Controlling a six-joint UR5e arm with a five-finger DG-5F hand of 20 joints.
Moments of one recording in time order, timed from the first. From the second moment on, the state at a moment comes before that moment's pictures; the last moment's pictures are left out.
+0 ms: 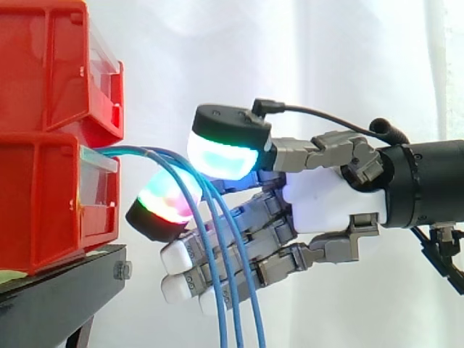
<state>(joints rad) 0.09 -2.40 -0.95 -3.00 -1.44 -0.14</state>
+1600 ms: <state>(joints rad) 0.08 -2.40 -0.93 -2.97 -1.46 -0.15</state>
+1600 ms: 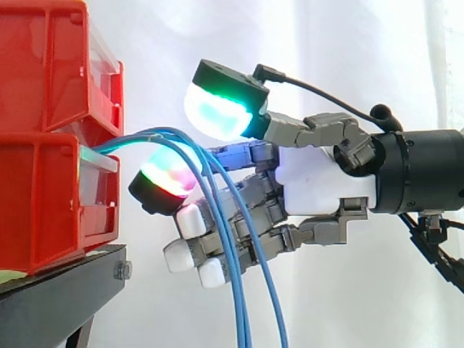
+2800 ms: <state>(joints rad) 0.06 -2.40 -0.92 -3.03 -1.48 -0.18</state>
